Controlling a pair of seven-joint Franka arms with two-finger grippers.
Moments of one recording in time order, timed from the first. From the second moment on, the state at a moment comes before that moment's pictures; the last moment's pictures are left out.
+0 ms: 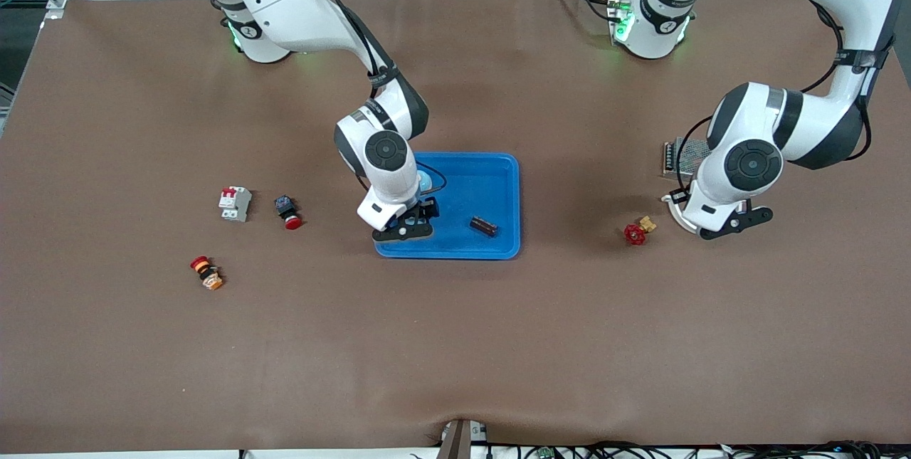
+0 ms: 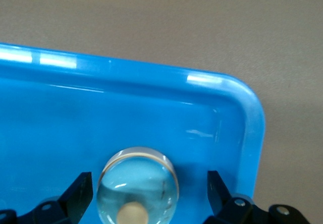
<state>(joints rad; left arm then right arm) 0.37 0.30 -0.54 -2.06 0.42 1.99 -0.69 0.75 0.69 -0.10 -1.72 0.03 2.44 0.53</state>
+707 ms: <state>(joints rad) 0.53 0.32 -0.54 -2.22 0.57 2.26 -0.69 0.77 0.70 -0.10 -1.72 0.04 2.44 0.54</state>
